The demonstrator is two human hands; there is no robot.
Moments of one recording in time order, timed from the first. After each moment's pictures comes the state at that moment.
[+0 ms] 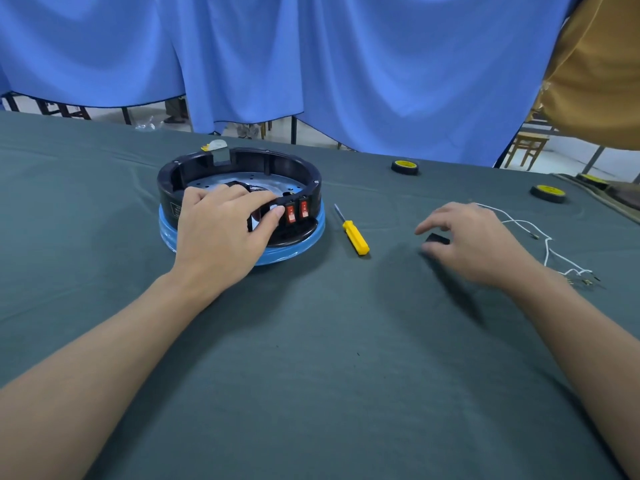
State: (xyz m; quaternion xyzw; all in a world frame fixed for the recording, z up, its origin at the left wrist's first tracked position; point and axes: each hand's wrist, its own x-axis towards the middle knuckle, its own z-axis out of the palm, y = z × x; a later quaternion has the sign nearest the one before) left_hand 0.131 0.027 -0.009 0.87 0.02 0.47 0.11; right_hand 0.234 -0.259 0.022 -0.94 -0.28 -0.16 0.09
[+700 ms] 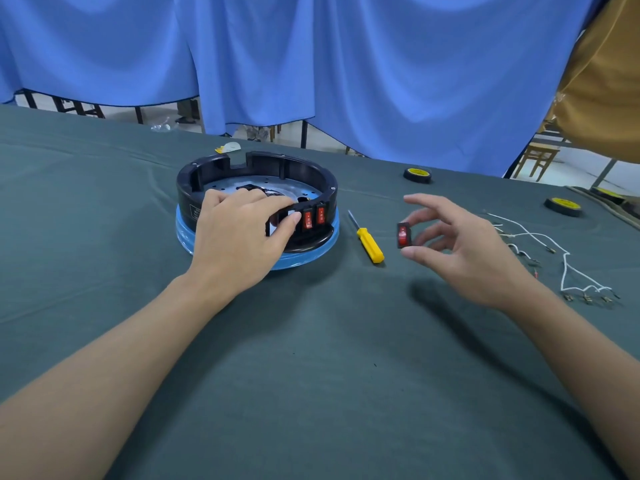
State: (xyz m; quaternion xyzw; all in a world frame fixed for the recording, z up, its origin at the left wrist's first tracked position) left_hand 0.127 0.026 -0.005 0.88 0.01 0.46 0.13; right_hand 0.211 -0.235 0.021 -0.84 -0.38 -0.12 0.37
